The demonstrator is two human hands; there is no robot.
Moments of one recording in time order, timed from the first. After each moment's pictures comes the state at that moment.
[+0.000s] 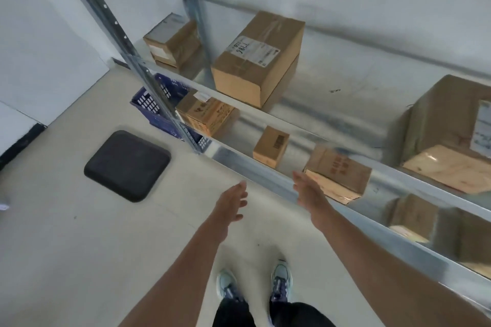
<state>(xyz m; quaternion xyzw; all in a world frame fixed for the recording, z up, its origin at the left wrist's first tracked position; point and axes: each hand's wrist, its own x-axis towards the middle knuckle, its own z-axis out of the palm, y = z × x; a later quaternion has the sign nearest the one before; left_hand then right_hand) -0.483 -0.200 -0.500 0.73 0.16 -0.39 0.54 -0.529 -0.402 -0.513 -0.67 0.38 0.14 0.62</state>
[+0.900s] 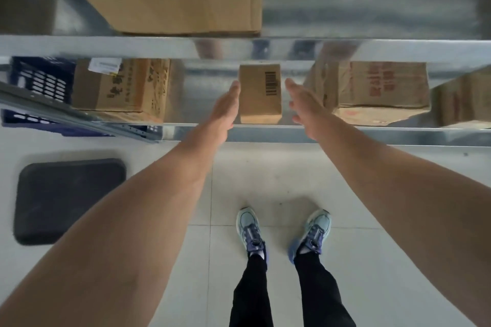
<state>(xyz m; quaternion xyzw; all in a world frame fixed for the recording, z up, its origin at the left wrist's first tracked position) -0.224 -0.297 -0.684 0.77 0.00 -0.50 0.40 -0.343 -0.413 -0.681 -0.56 0.54 0.03 0.64</state>
